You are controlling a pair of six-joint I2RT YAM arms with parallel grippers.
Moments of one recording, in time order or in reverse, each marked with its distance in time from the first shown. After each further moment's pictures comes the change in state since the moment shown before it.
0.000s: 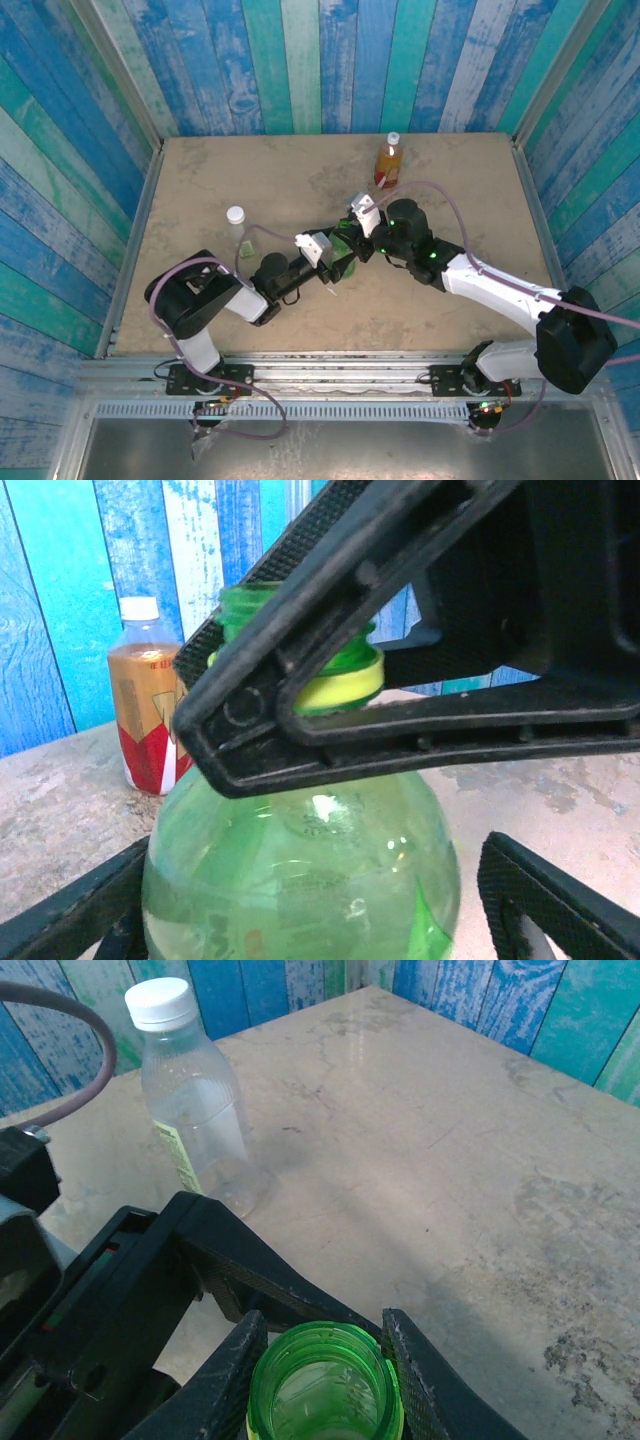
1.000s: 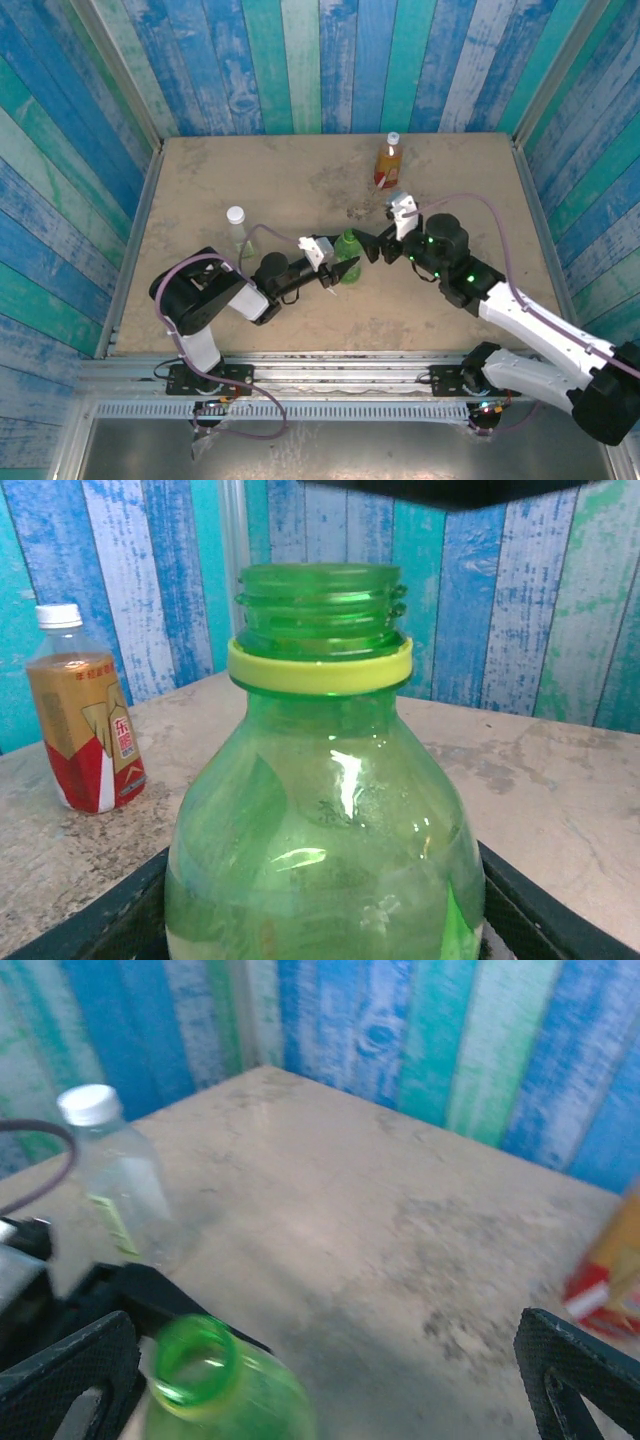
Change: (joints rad) left arm 0.025 0.024 0.003 0.024 0.166 0.014; right arm -0.063 -0.343 -0.142 -0.063 0.205 0.108
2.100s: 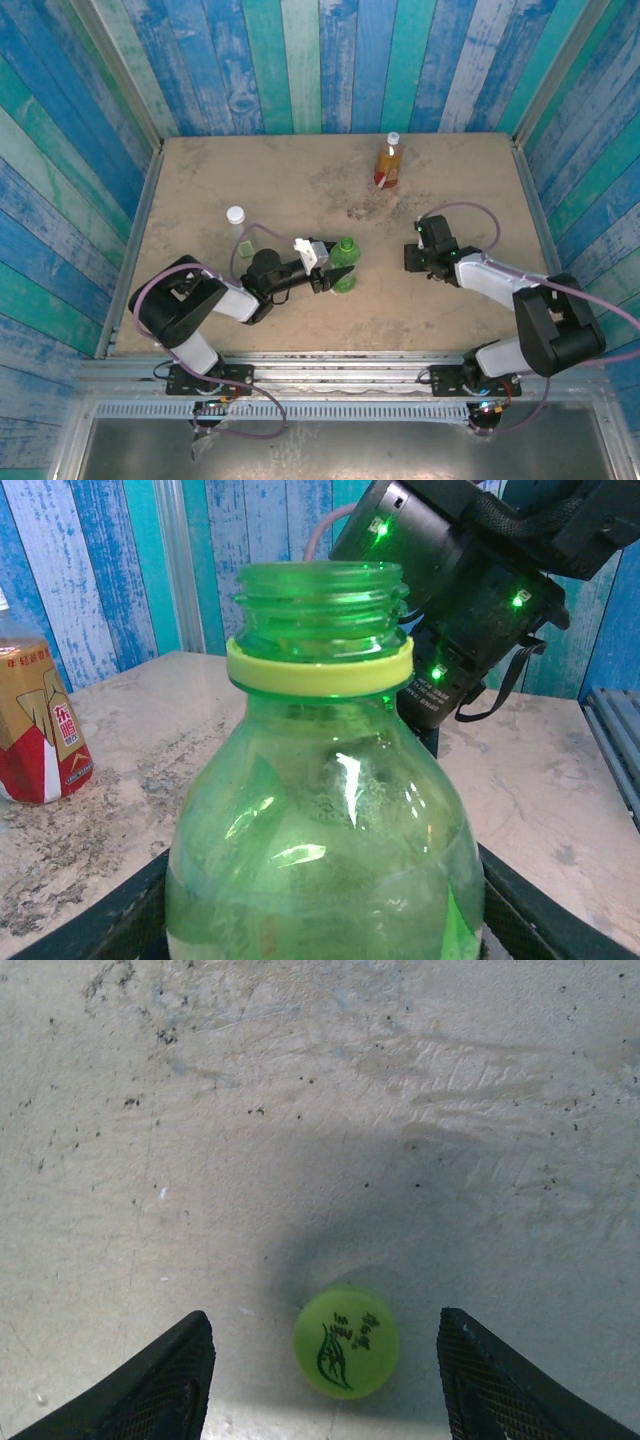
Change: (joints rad) left arm 0.042 -0.125 -0.040 -0.145 0.160 0.018; right arm -0.274 0.441 -0.051 -0.231 0.159 0.241
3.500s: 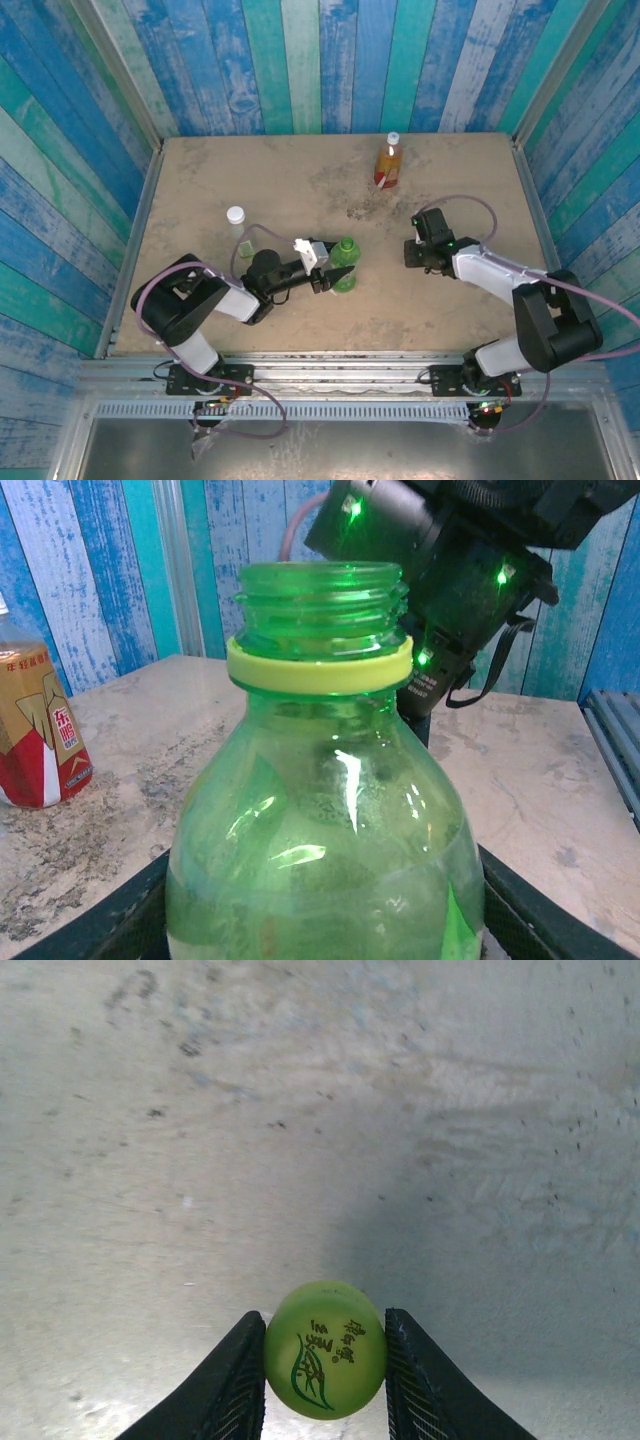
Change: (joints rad) left arm 0.000 0.016 0.000 0.027 0.000 -0.001; right arm 0.027 0.009 0.098 -0.123 0.005 -0.016
